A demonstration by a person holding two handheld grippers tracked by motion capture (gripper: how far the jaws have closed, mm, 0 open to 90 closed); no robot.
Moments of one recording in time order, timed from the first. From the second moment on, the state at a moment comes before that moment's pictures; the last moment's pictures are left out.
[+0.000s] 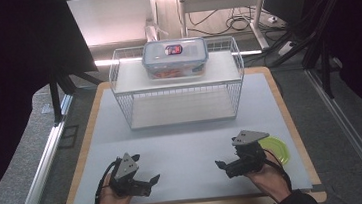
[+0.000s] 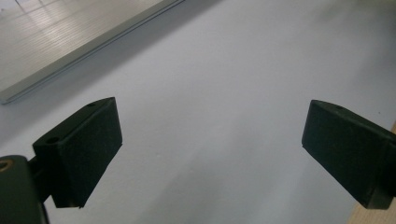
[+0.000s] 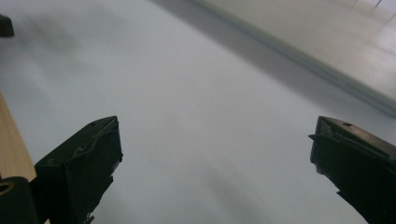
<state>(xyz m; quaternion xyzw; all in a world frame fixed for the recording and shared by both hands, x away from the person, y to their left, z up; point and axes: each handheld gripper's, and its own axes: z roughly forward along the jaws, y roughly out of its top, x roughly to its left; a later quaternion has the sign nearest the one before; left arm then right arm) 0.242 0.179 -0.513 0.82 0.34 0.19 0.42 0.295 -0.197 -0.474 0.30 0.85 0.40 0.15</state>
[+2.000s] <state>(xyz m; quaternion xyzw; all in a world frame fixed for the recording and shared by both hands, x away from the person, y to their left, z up) 0.244 0.177 -0.516 0.82 0.34 0.18 0.42 0.278 -0.351 -0.470 0.51 0.77 0.32 0.21</state>
